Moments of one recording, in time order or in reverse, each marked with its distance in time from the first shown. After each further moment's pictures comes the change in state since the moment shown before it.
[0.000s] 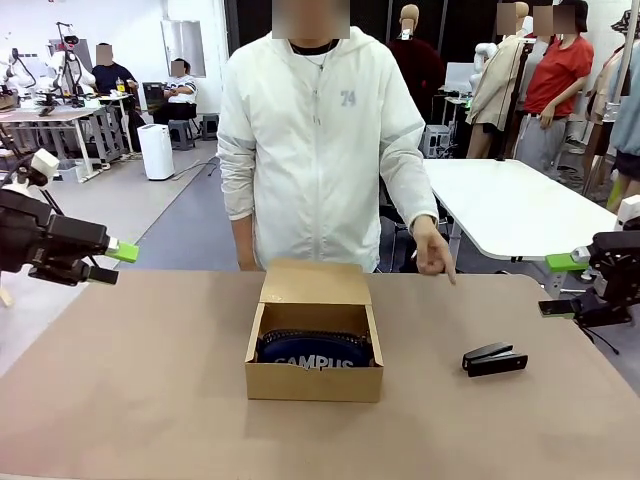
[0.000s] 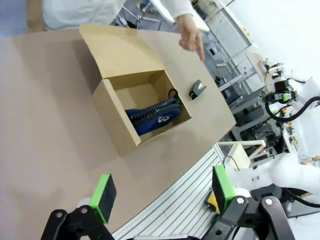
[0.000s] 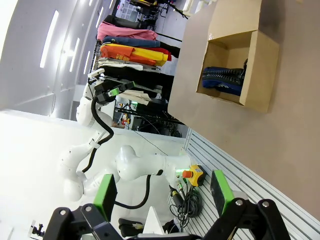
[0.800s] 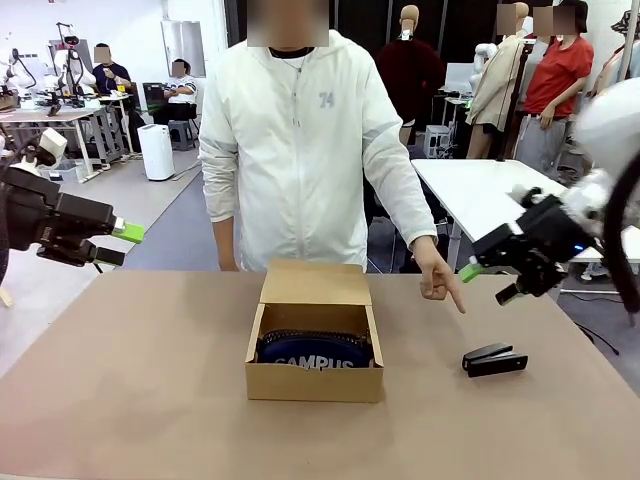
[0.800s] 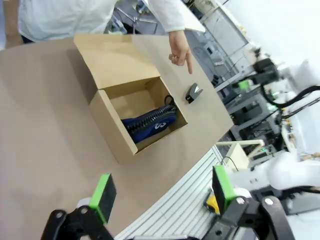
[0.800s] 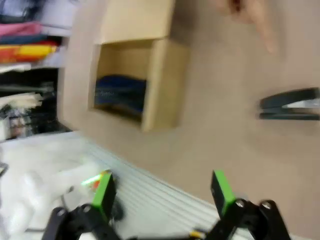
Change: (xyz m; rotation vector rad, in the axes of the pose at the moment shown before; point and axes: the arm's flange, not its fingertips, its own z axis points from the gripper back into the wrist) left arm 0.022 -0.007 -0.001 -0.009 0.007 -0.017; right arm 0.109 0.010 -0.099 -0.708 0.138 -0.007
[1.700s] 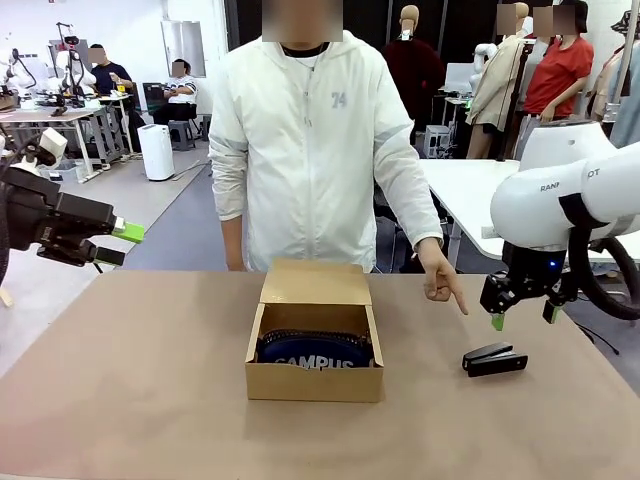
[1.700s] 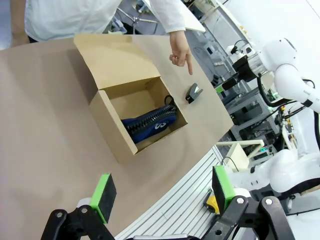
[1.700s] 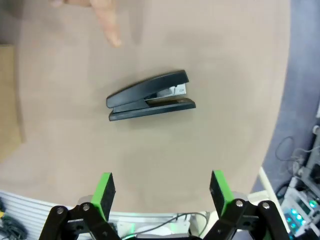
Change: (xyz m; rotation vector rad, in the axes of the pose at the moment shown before) left arm 0.000 0.000 0.000 0.000 0.000 0.000; right arm 0.028 -0.029 -0.052 -0.685 0.171 0.016
